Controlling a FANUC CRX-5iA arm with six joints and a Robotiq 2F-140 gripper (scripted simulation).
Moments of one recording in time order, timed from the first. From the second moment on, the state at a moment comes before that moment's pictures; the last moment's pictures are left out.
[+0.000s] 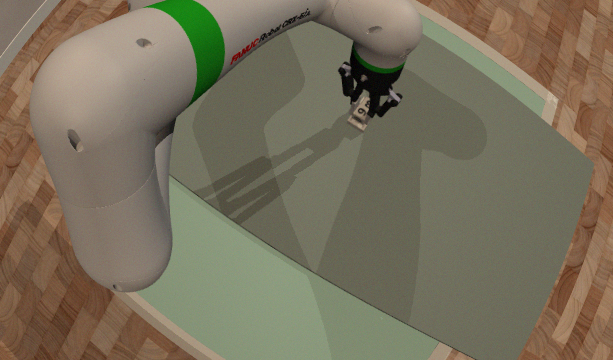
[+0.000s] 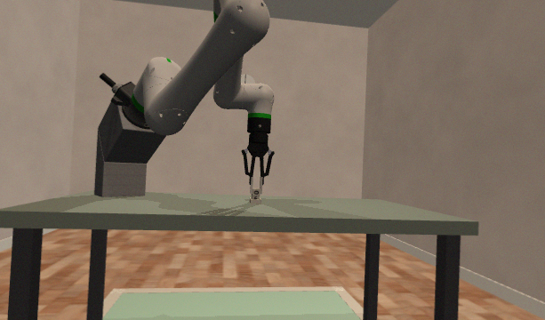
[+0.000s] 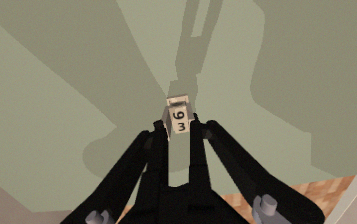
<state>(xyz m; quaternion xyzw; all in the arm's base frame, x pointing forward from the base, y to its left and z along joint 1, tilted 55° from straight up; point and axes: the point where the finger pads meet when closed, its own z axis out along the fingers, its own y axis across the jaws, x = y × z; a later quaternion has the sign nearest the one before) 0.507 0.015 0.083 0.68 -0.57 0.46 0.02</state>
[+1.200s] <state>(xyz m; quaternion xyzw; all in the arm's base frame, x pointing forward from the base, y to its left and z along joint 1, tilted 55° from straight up) 0.512 0.010 0.078 0.68 -0.57 0.46 0.02</state>
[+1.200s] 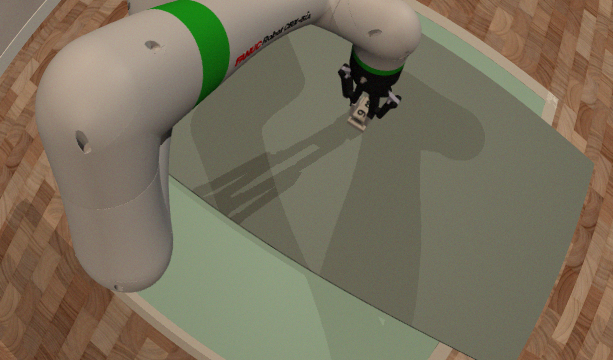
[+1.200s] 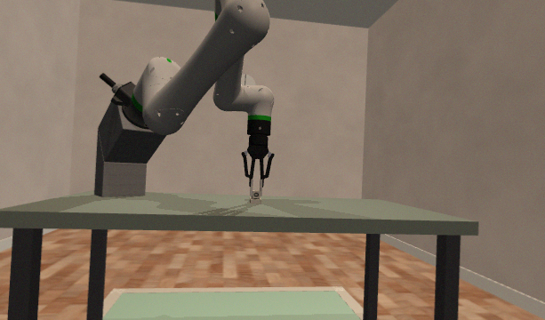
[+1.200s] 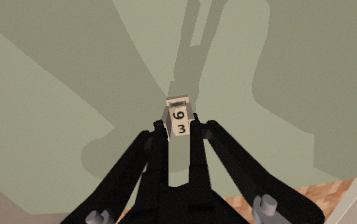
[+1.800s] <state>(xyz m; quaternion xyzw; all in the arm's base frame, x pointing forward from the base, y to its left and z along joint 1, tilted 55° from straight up) 0.513 0.009 0.077 0.68 -0.57 0.46 0.02</state>
